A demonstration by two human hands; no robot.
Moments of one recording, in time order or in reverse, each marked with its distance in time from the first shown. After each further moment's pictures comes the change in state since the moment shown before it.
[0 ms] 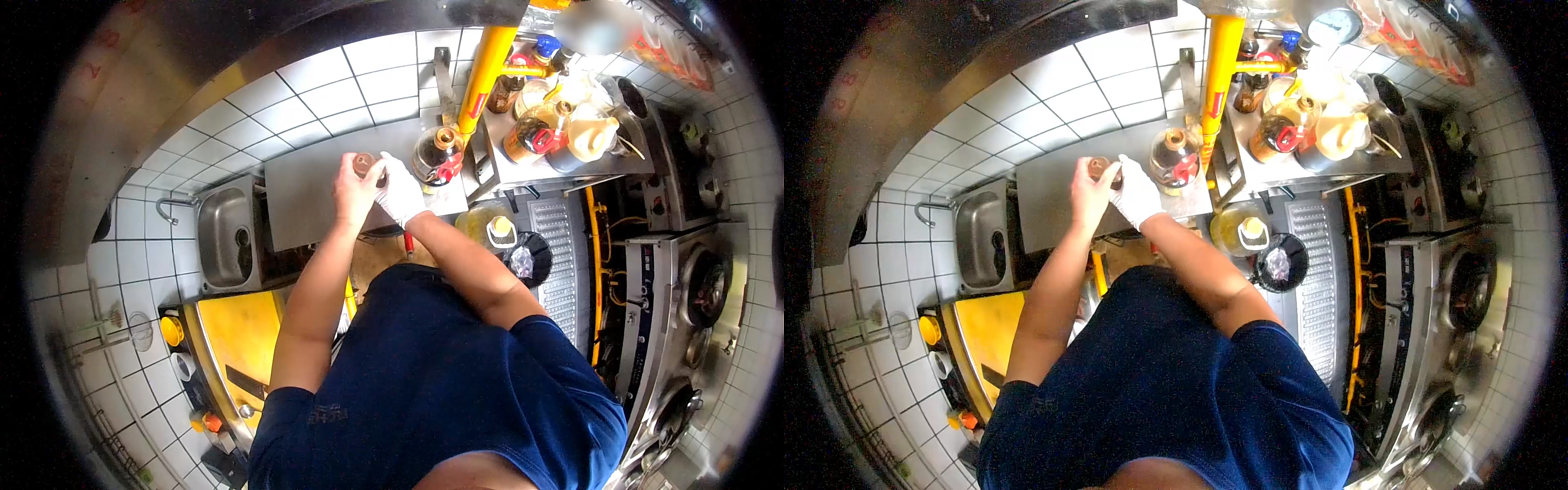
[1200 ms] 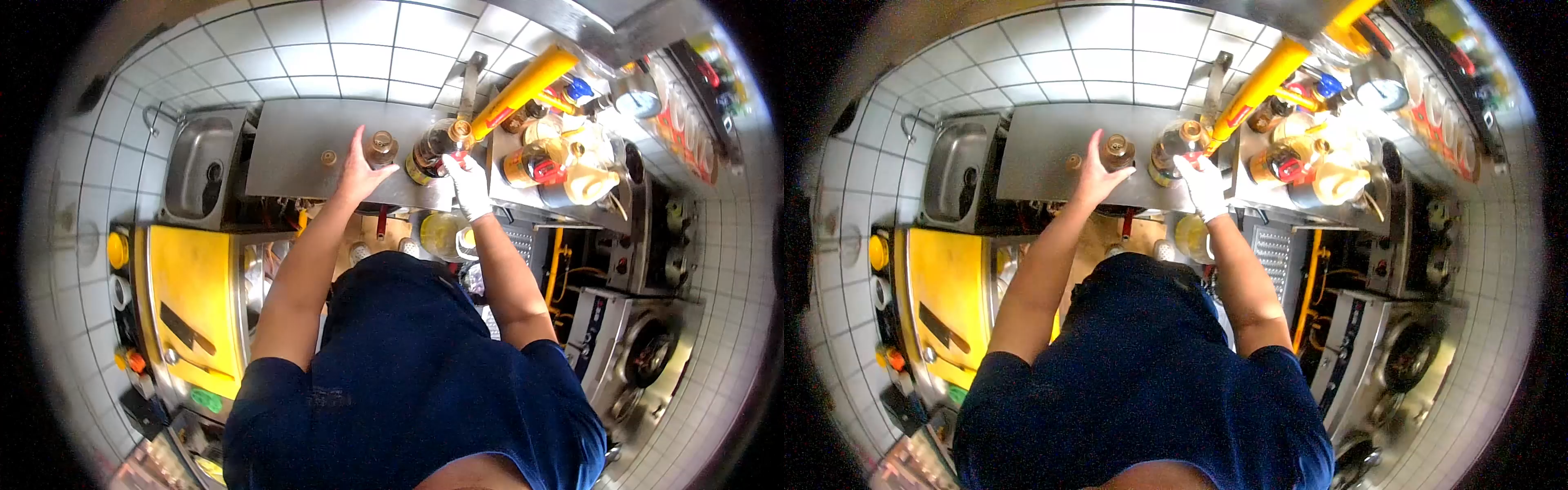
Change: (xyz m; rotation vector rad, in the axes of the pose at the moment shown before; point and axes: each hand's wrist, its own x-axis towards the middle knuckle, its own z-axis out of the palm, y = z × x) left_hand -0.031 -0.051 0.030 -0.108 -0.031 -0.008; right_hand -0.009 0.049 -0.130 0.501 -0.084 0.197
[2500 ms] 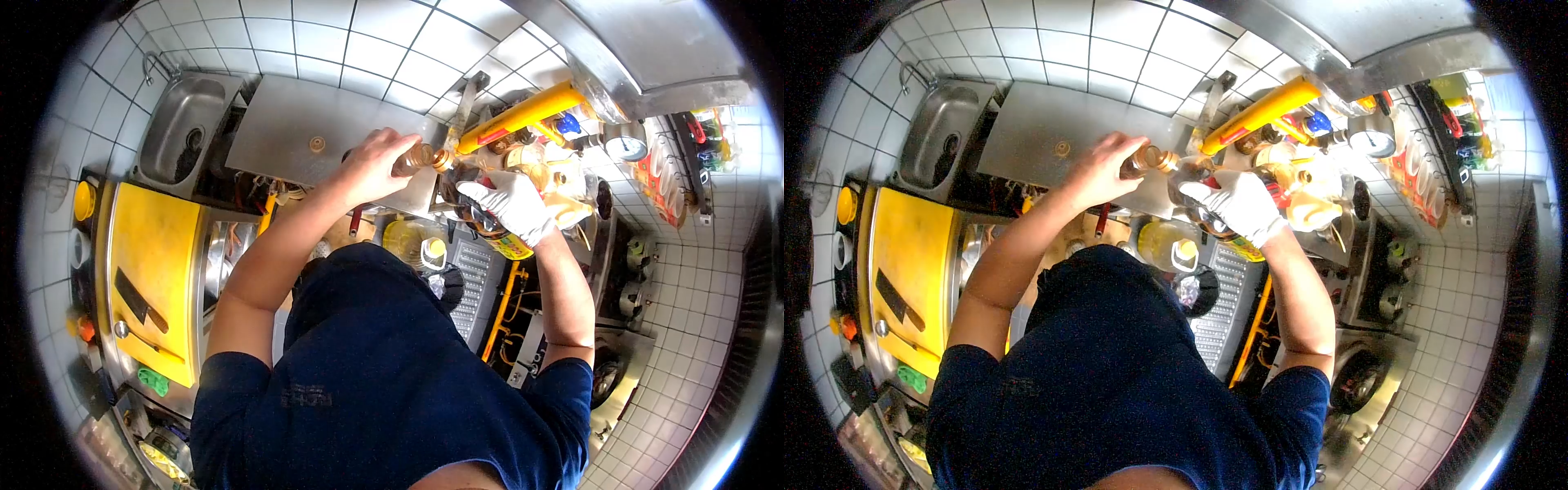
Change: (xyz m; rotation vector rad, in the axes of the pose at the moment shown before) left_hand -0.020 0.092 -0.035 0.243 -0.107 0.498; right_hand -0.049 -0.226 -0.014 -1.061 -0.454 0.071
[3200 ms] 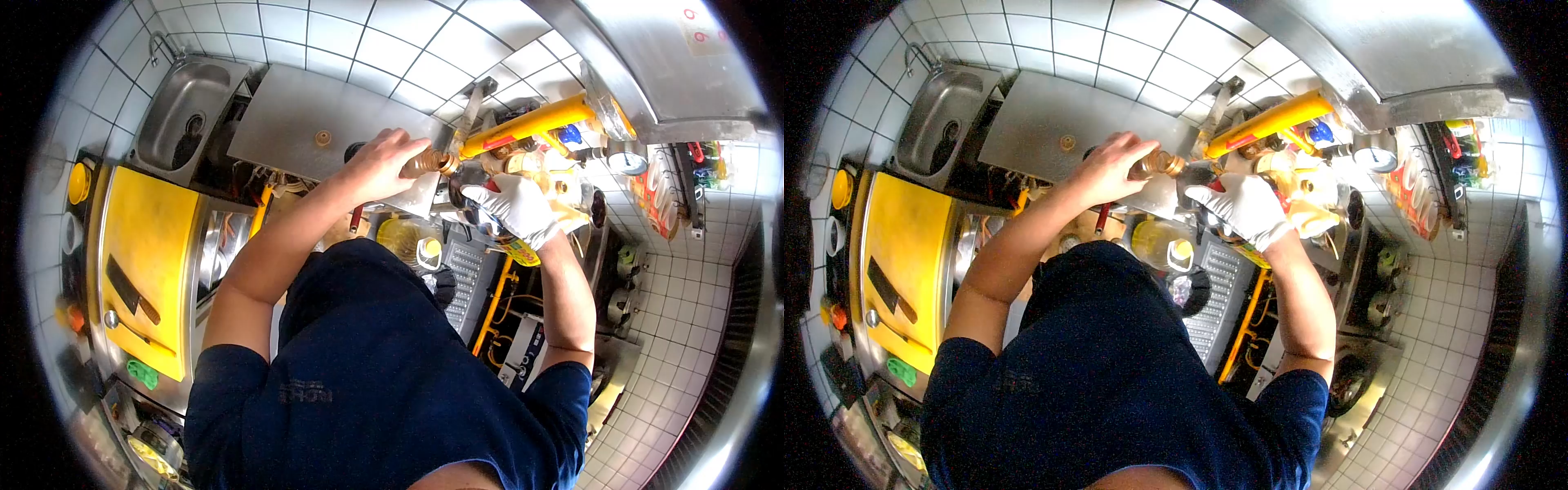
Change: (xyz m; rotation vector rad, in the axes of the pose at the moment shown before) left_hand -0.005 -0.004 -0.009 0.013 -0.103 -0.033; right_hand 0.000 -0.032 0.000 -0.111 -0.011 0.073
